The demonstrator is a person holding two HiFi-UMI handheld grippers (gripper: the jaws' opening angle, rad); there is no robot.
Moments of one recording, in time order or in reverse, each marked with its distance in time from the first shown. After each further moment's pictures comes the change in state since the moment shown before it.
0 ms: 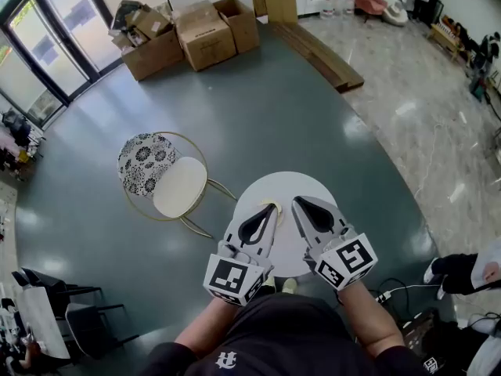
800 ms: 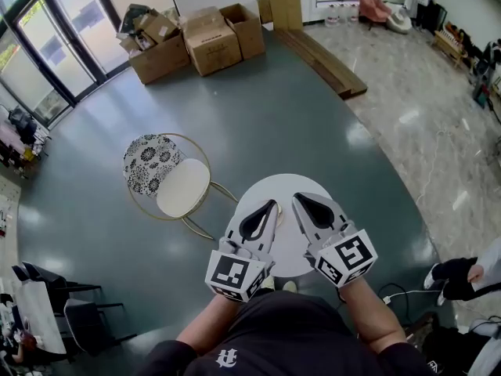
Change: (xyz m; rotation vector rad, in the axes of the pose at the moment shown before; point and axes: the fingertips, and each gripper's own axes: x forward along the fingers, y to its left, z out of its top) left arm -0.008 -0.014 0.011 0.016 -0.026 0.040; right arm -0.014 0.010 0.014 -0.072 0.005 0.021
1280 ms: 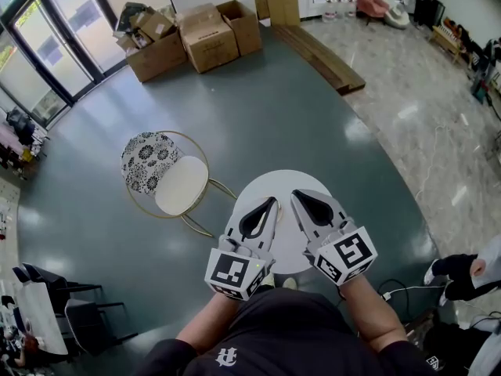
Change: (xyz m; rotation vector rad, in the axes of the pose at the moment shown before) left arm 0.004 -0.003 -0.002 -0.003 0.008 -0.011; right arm 0.000 -0.001 0.000 -0.006 0.006 -0.004
